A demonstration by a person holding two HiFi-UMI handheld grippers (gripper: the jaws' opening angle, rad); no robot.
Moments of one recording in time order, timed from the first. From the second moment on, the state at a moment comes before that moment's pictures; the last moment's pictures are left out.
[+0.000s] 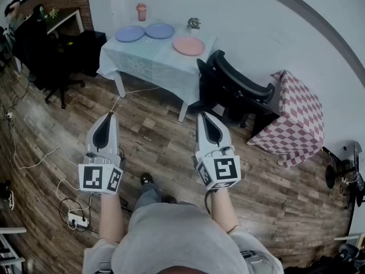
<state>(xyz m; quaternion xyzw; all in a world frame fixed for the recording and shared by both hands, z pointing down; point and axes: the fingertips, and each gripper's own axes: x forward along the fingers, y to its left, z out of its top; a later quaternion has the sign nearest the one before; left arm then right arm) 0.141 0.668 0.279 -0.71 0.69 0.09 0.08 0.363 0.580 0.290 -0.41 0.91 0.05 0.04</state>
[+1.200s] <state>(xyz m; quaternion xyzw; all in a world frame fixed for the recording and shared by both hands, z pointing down) 0.063 0.545 0.278 -0.73 0.67 0.08 0.08 0.284 0.465 0.292 -0.44 0.90 0.05 0.05</state>
